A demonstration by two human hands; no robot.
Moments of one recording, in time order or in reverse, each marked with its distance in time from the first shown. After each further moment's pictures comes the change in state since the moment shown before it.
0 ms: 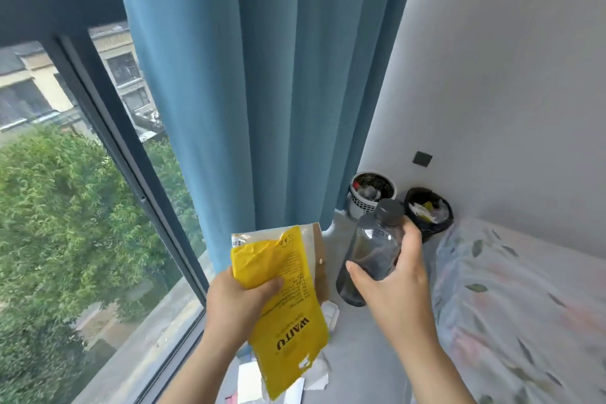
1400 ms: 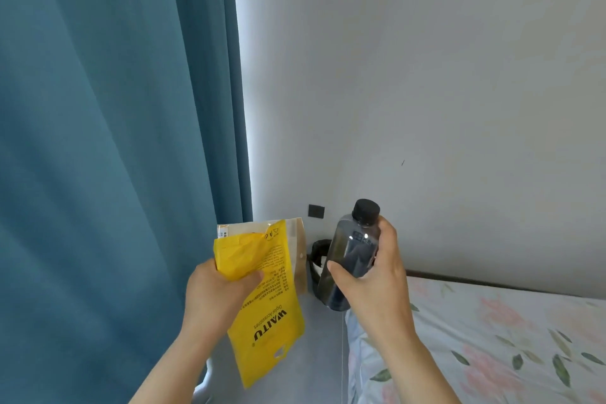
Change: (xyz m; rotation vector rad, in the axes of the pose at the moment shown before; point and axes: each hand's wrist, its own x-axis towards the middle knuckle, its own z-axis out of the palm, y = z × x) left_hand 0.116 0.251 0.360 0.094 -0.205 0.339; right_hand 0.311 0.142 -0.219 0.041 0.245 0.085
